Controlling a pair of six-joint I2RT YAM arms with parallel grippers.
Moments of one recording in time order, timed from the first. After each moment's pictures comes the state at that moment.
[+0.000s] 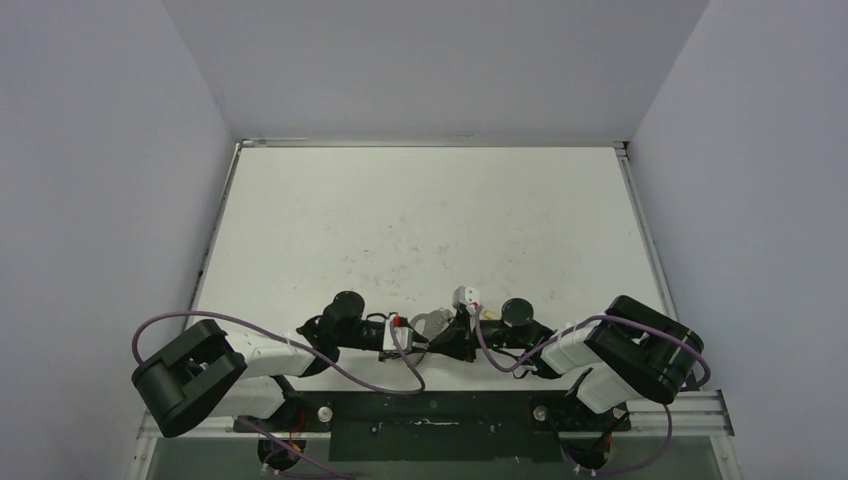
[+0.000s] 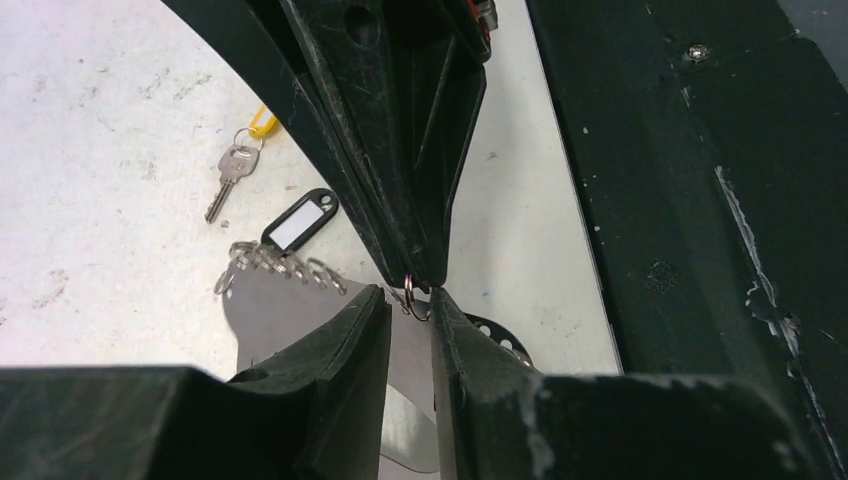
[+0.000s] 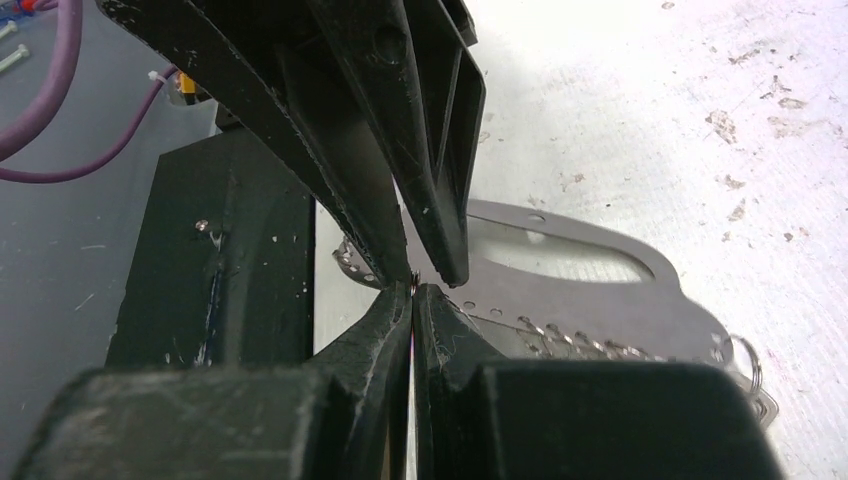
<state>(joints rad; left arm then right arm) -0.84 1.26 0.21 0.70 0.72 0.40 0.84 1.48 0.15 1.12 -0.67 0.17</state>
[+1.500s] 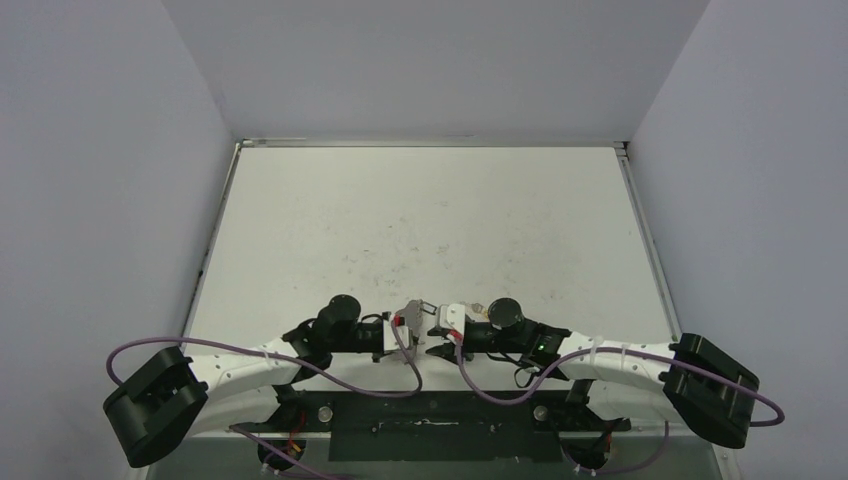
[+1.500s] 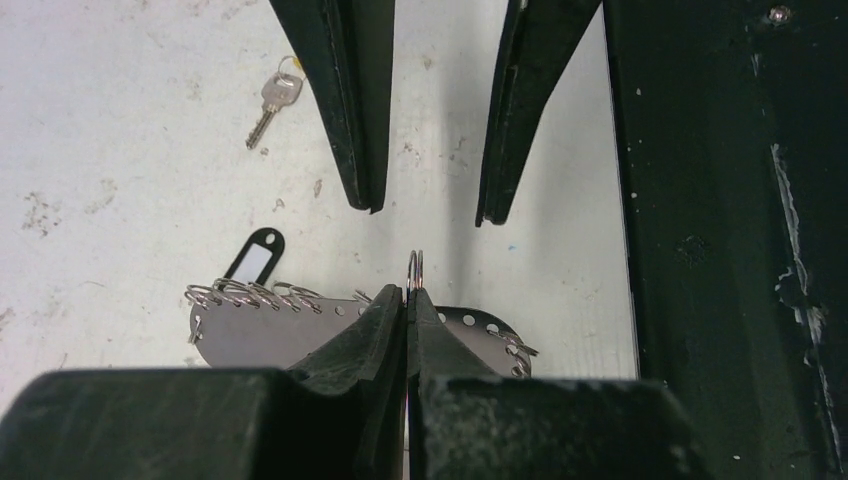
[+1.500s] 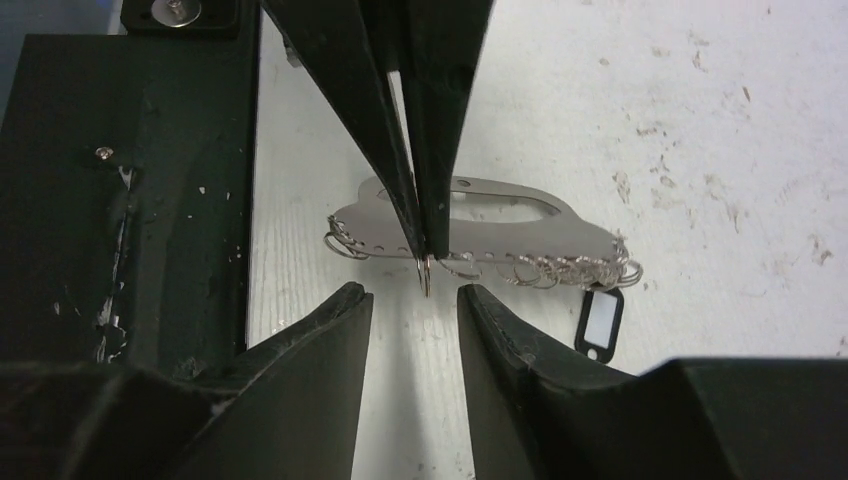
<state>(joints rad) -0.88 1.06 0.21 0.45 0.53 0.41 0.98 1.11 0.28 0.48 -0.44 -0.25</state>
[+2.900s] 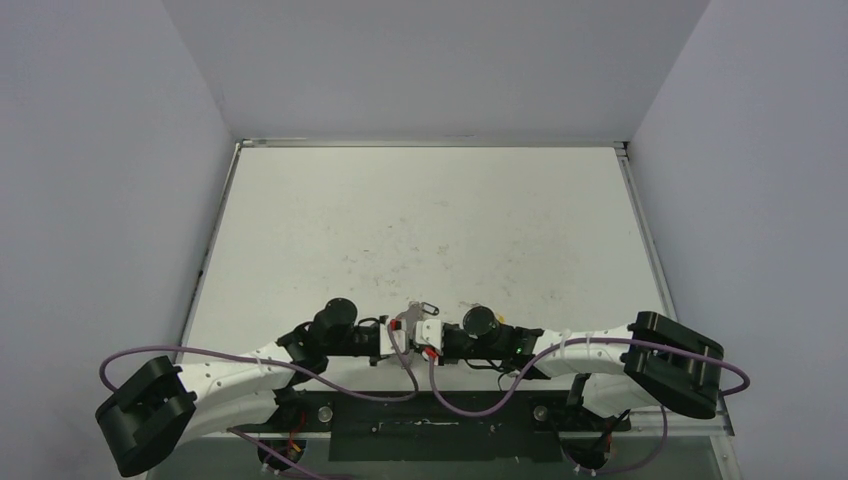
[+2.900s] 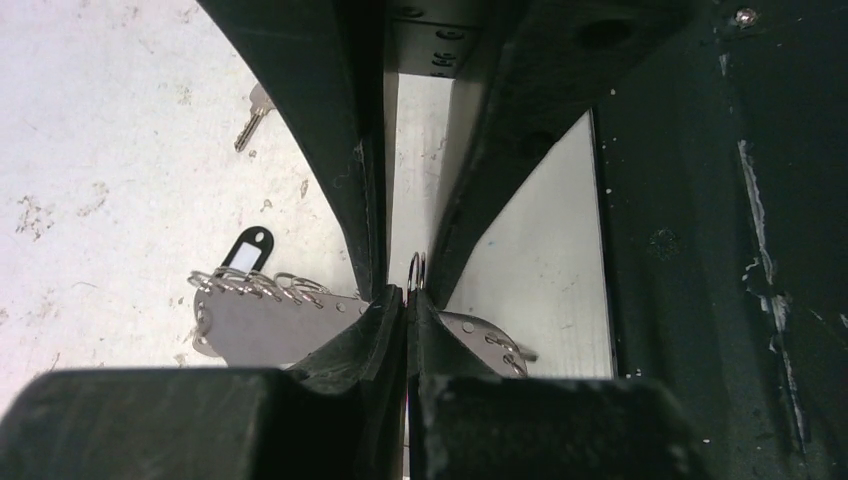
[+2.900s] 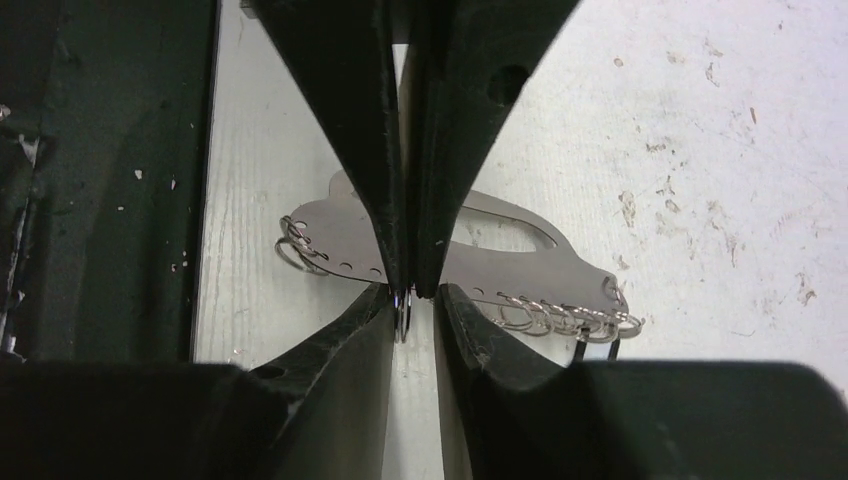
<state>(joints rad) -0.89 1.00 0.20 0.38 0.53 0.40 1.13 1.33 0.37 0.51 -0.28 -0.40</state>
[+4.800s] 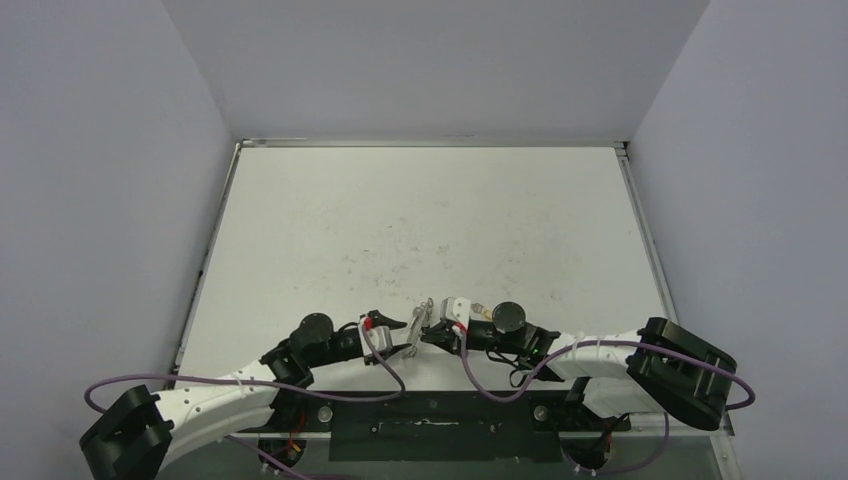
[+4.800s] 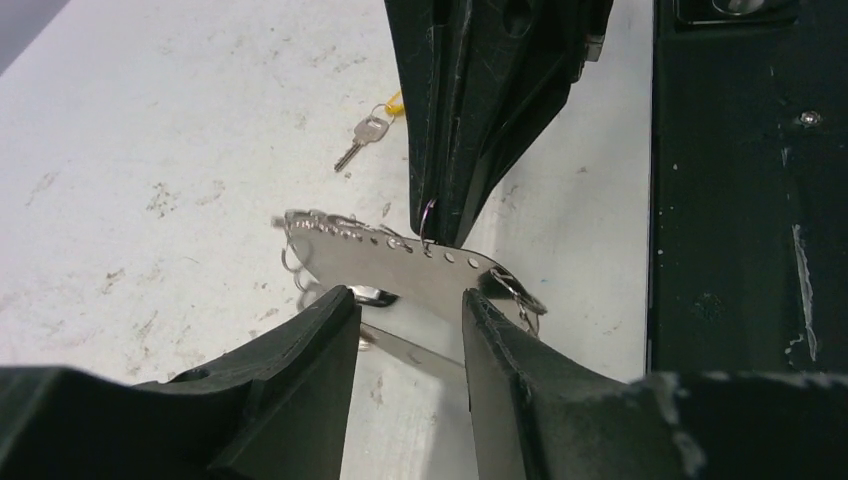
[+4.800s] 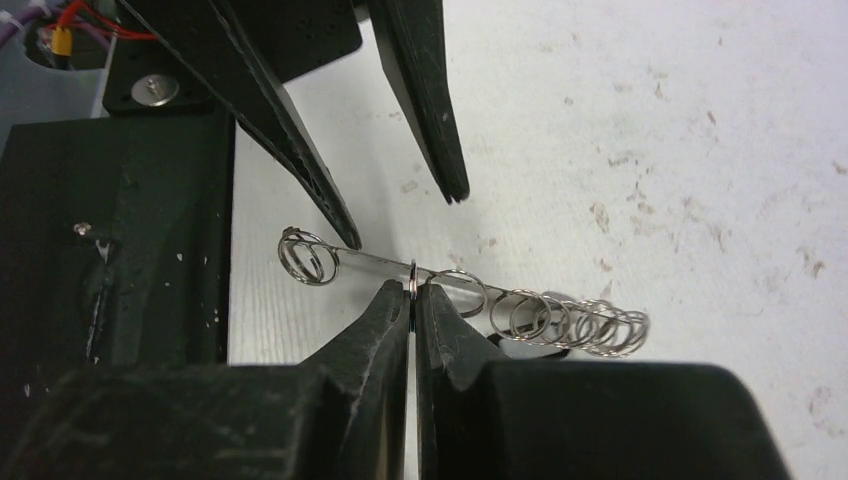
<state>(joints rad) -0.89 0.77 0.06 0.55 0.39 0.27 0.98 1.27 0.23 0.85 -0.42 -0.15</state>
